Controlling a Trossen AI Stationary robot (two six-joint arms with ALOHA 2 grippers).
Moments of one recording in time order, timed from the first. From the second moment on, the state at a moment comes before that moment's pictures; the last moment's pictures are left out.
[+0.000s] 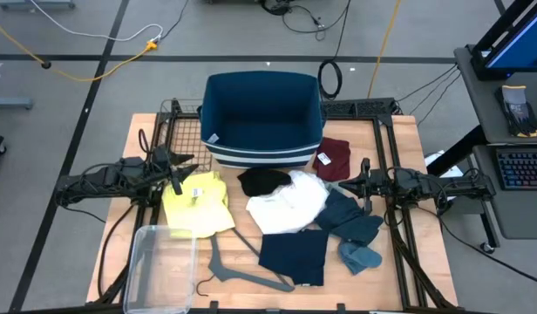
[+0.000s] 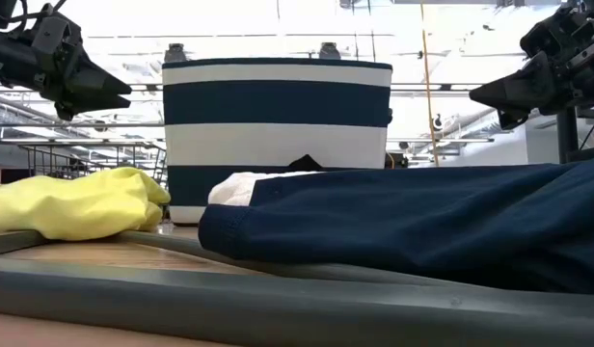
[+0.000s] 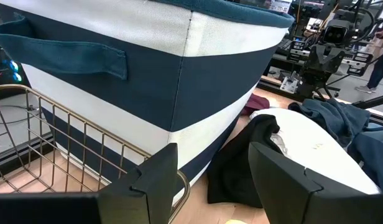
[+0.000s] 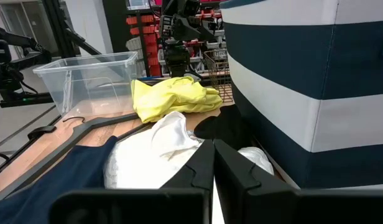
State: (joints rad) left arm 0.04 0.01 0.24 -0.40 -0.39 -0.24; right arm 0.08 0.04 0.02 -0.10 0.16 0.12
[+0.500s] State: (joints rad) left arm 0.04 0.01 0.24 -0.40 -0.39 -0.24; right arm 0.08 0.04 0.02 -0.10 0.16 -0.07
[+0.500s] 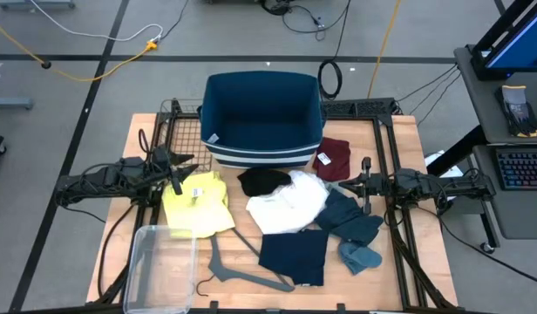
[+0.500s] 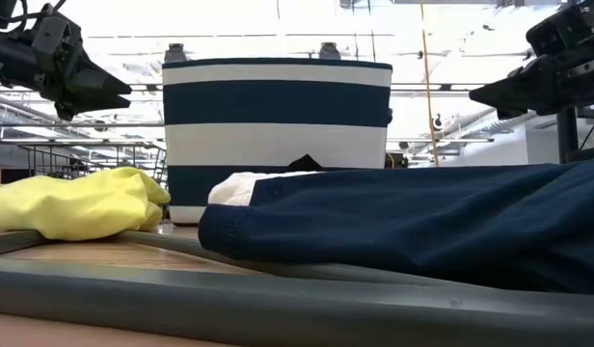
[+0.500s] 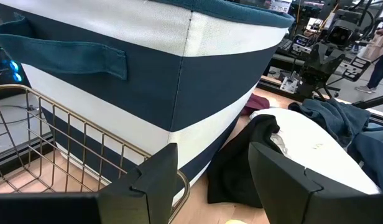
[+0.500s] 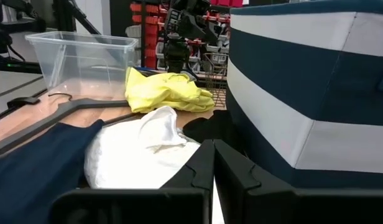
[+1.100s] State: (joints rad) left arm 0.04 0.01 0.24 -0.40 -0.39 -0.24; right arm 0.08 0.04 0.02 0.05 0.16 0.25
